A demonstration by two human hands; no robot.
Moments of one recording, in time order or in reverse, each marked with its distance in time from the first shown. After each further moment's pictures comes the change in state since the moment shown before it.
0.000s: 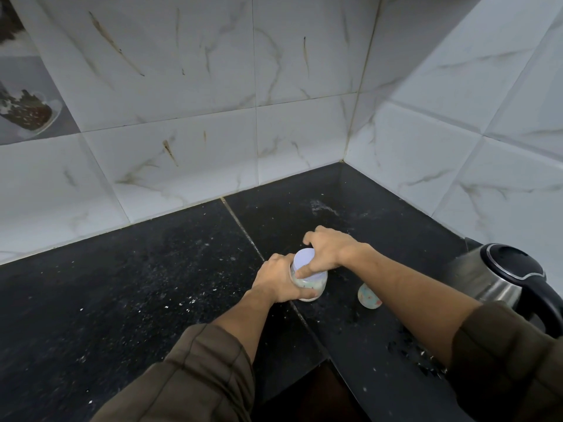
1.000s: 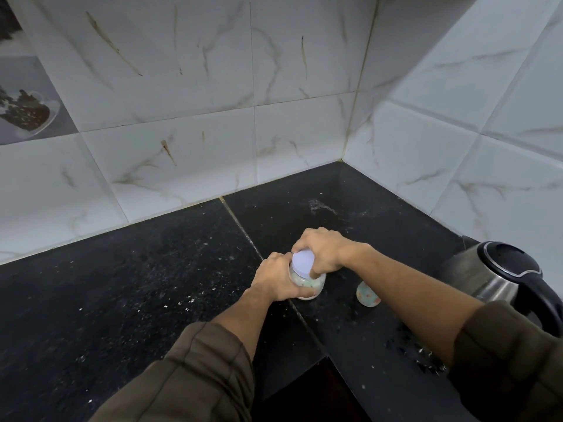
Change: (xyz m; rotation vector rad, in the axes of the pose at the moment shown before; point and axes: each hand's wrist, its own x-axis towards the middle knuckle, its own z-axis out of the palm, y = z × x) left_hand 0.001 -0.001 0.000 -0.002 0.009 0.008; right_hand -0.002 -0.001 0.000 -0.038 -0.005 -0.116
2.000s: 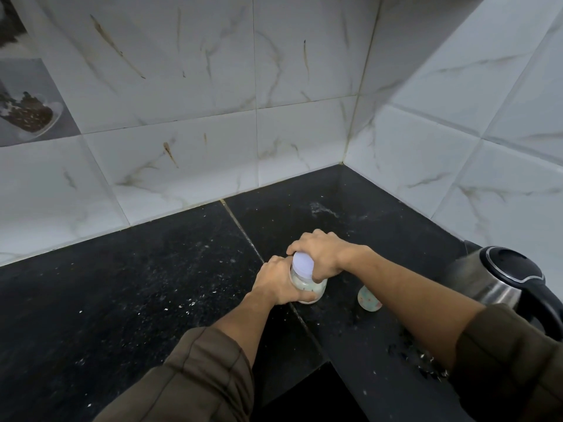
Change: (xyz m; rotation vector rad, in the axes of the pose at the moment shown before) left_hand 0.002 -0.004 0.002 -0.013 0.022 0.015; right_hand -0.001 -0.007 -0.005 -0.086 -0.028 -0.069
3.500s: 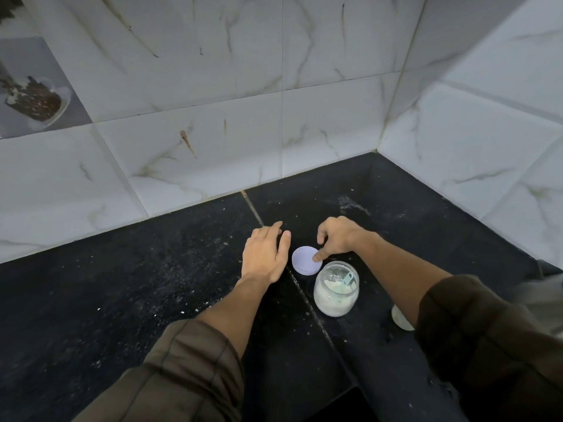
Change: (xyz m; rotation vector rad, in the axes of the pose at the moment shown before) left_hand 0.040 -0.058 -0.044 0.061 0.408 -0.070; right_hand 0.110 0.038 0.001 0.323 0.017 0.208
